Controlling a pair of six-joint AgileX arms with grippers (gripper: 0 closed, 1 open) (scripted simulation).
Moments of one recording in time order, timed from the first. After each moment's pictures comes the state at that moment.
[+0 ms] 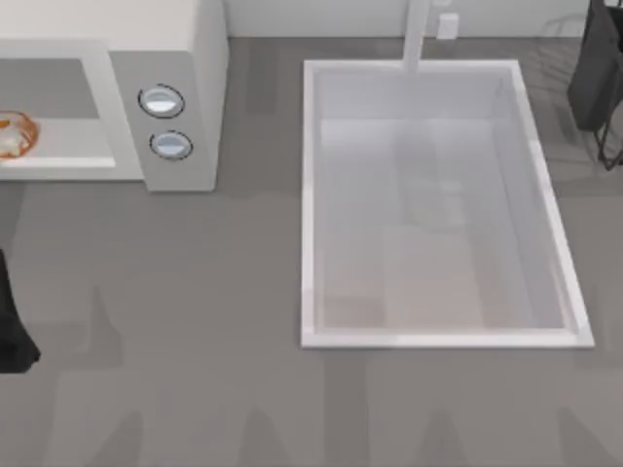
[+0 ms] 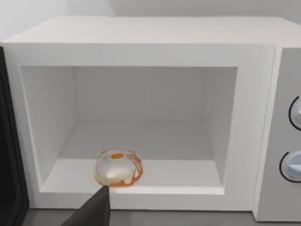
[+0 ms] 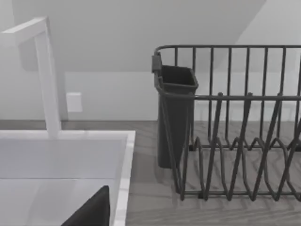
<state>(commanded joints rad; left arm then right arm) 0.00 0.00 0.00 0.00 0.00 0.00 0.00 0.00 0.00 0.00 0.00 0.00</state>
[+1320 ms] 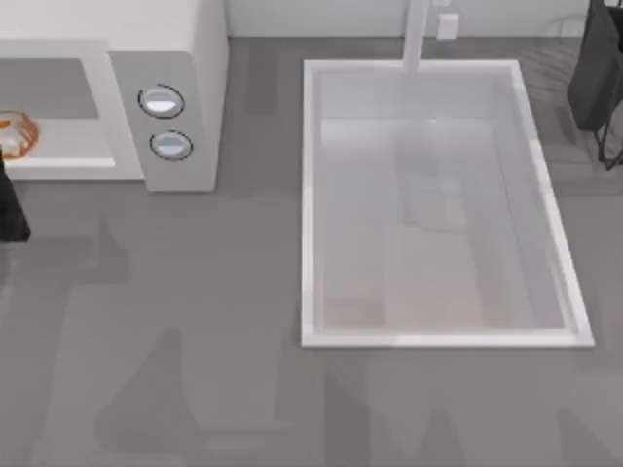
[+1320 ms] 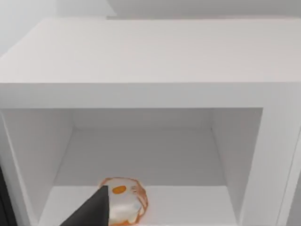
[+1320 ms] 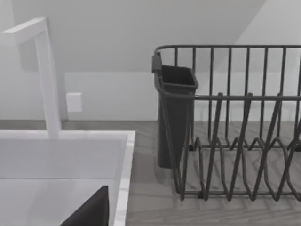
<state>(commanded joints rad) 0.06 0.78 0.31 0.36 0.07 0.03 0.00 0.00 0.00 0.00 0.00 0.00</state>
